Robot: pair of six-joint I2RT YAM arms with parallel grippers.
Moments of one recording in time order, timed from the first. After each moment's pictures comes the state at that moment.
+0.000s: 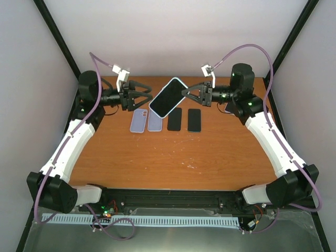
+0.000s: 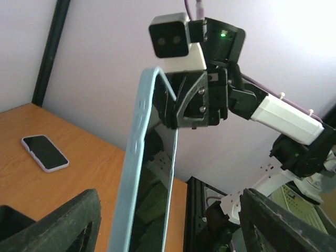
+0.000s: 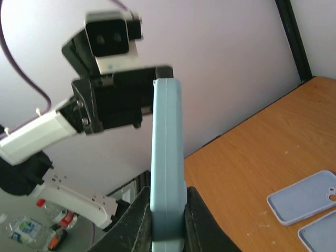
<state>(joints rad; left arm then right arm) -0.21 1.25 1.18 0.12 1.19 -0.53 0.34 1.36 1.38 -0.14 -1.08 0.45</state>
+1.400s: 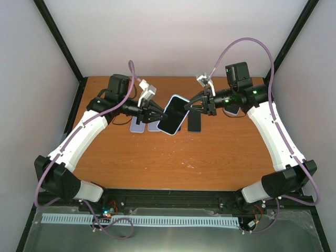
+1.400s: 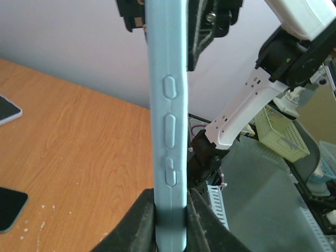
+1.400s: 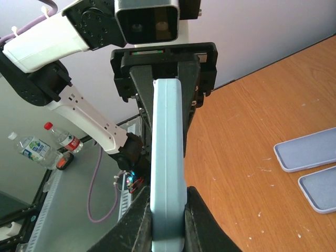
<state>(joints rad) -0.41 1.40 1.38 -0.63 1.23 0.21 0.34 1.46 1.68 -0.99 -1.17 -0.24</state>
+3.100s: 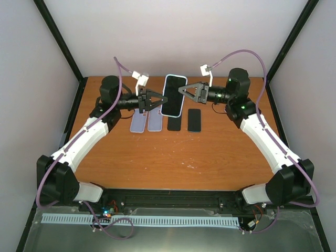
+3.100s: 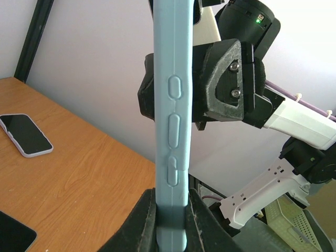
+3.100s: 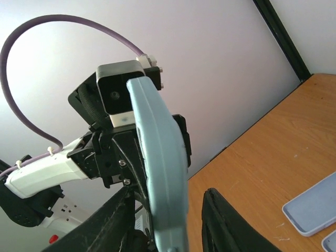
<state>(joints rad) -0.38 1.37 1.16 0.19 1.10 -0.54 0.36 1.38 1.28 0.06 -1.02 0.66</state>
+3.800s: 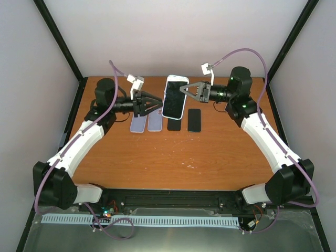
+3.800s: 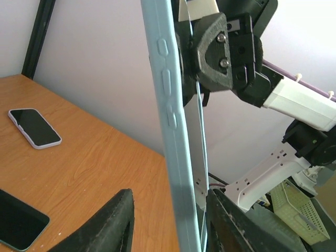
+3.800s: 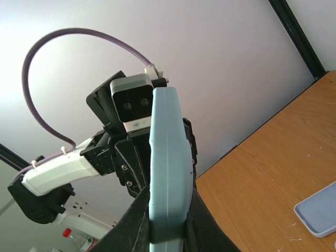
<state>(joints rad) -0.34 1.32 1.12 0.12 1.13 -0.45 0.35 1.38 1.30 0.07 -1.07 0.69</state>
